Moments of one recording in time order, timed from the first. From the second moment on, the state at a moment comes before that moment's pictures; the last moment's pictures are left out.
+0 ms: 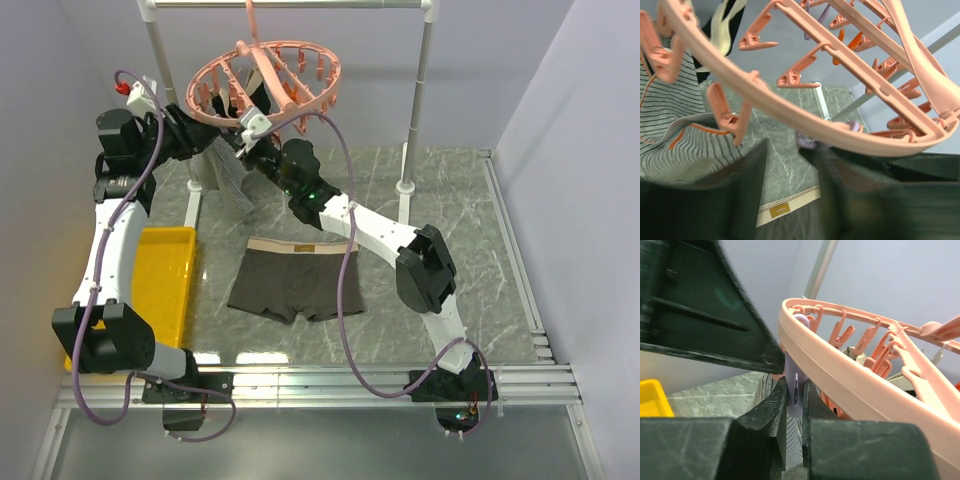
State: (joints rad) left arm 0.08 1.42 1.44 -0.13 0.60 -0.55; right arm 0.84 2.13 1.91 0.52 -0.08 -0.27
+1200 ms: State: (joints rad) left arm 0.09 1.38 1.30 0.15 0.67 -0.57; right arm 0.83 2.13 1.94 0.46 -0.13 -0.18
